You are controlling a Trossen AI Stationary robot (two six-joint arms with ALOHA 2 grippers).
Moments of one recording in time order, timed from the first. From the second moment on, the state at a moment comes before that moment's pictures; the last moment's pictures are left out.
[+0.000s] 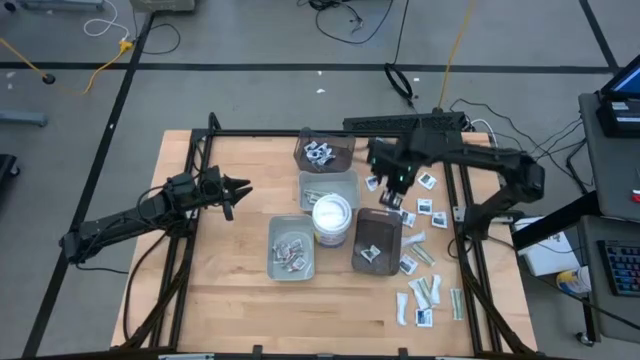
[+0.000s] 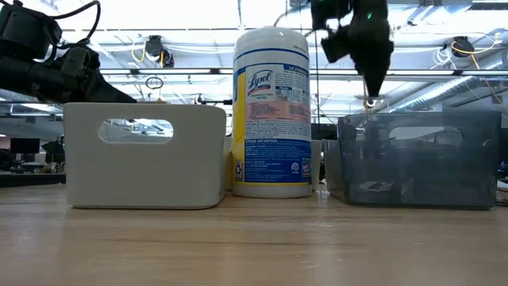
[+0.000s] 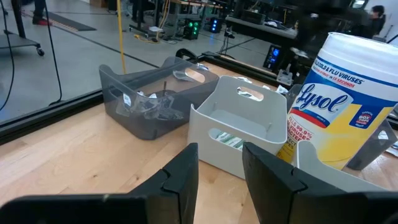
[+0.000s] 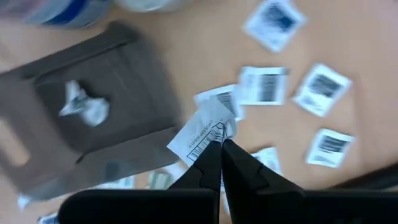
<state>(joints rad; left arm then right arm) 0.43 0.16 0.03 -0.03 0.08 -0.22 -0.26 1.54 1.42 -1.42 -0.02 0.20</state>
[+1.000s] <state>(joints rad) 0.43 0.16 0.03 -0.03 0.08 -0.22 -0.67 1.95 1.77 -1.39 0.02 -0.08</state>
